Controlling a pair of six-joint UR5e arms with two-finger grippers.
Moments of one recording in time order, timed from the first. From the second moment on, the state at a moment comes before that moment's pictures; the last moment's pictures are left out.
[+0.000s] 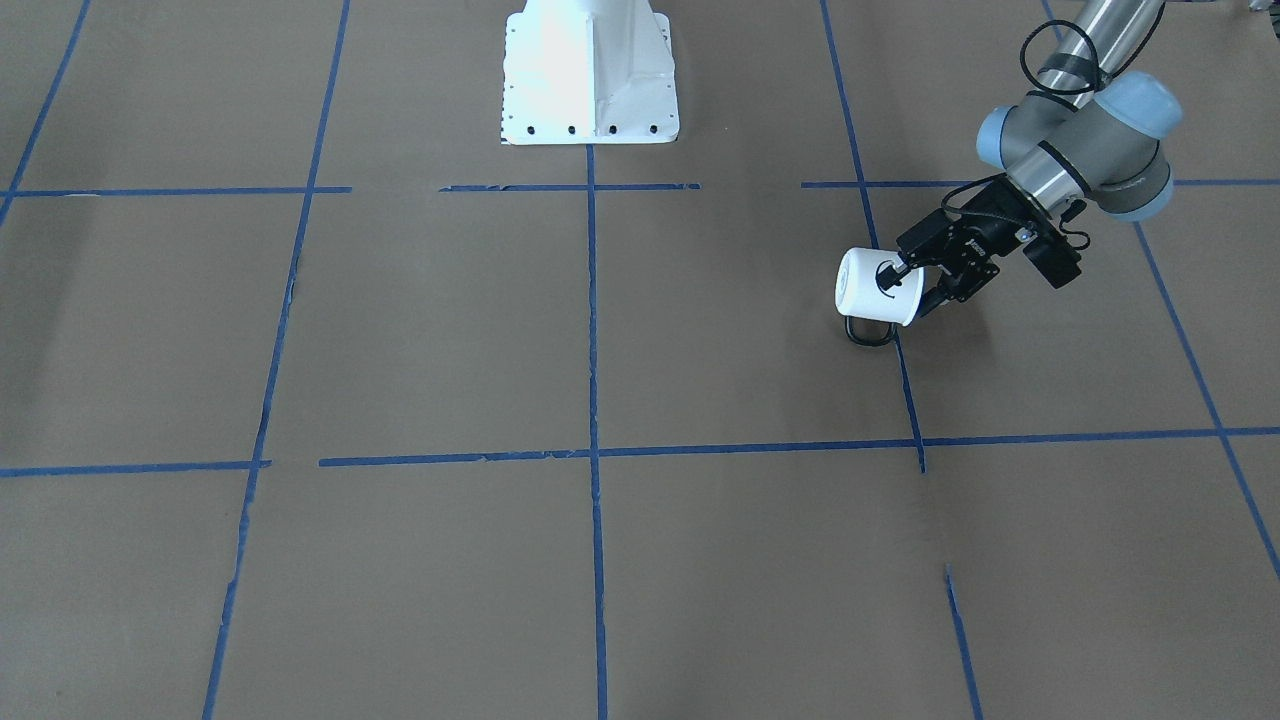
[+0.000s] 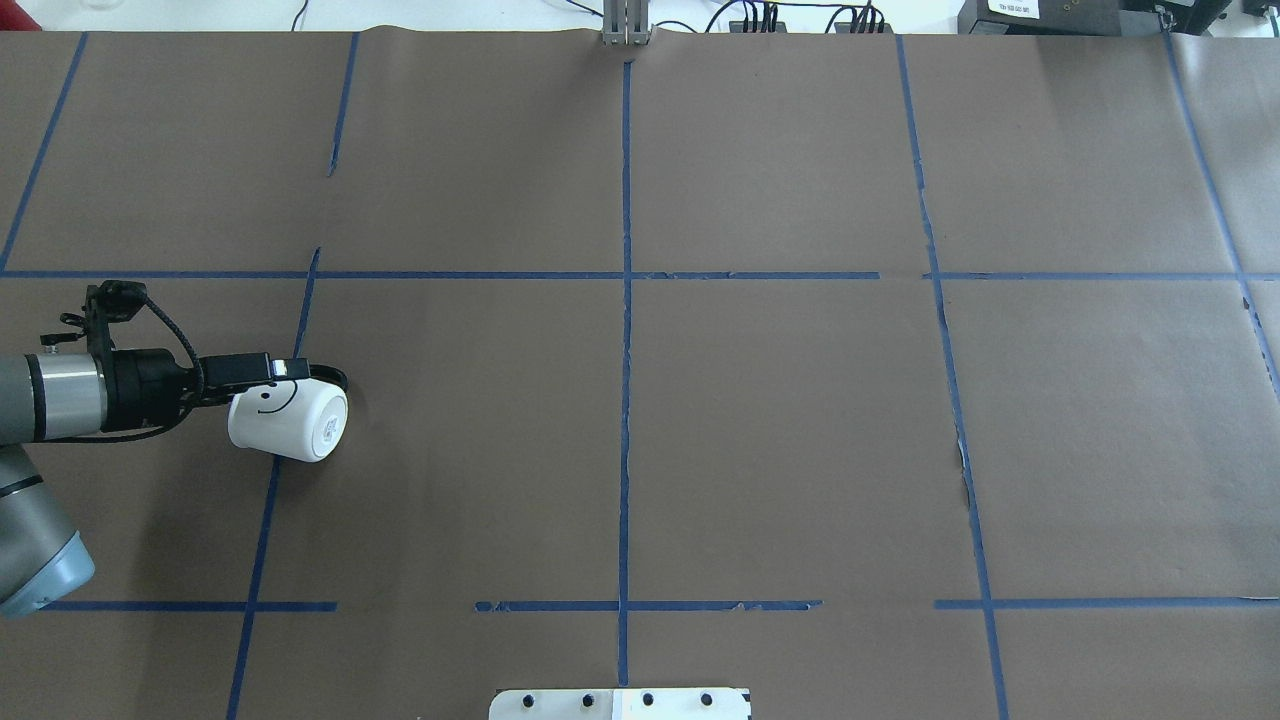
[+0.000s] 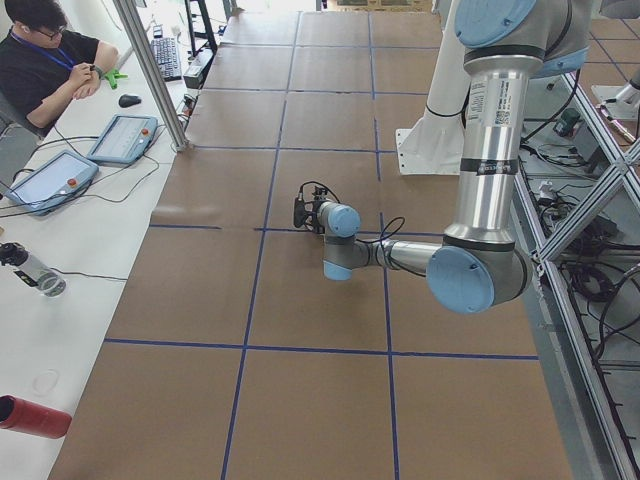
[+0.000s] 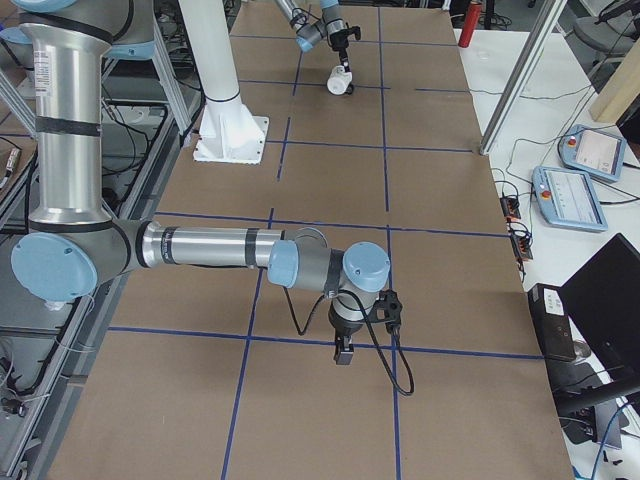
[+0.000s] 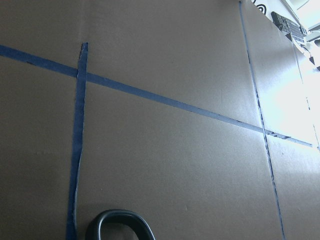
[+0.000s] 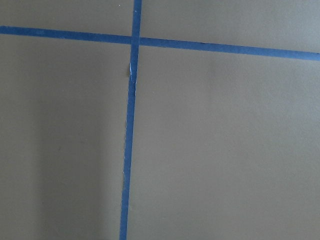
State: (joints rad) left arm -0.66 -1.63 -1.42 -3.28 -1.90 -1.54; right arm 1.57 -1.63 1.65 -1.72 2.28 -0.15
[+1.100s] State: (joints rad) left arm -0.66 -1.70 -1.46 -3.29 -2.15 -1.68; right arm 1.57 -1.63 1.65 -1.72 2.28 -0.15
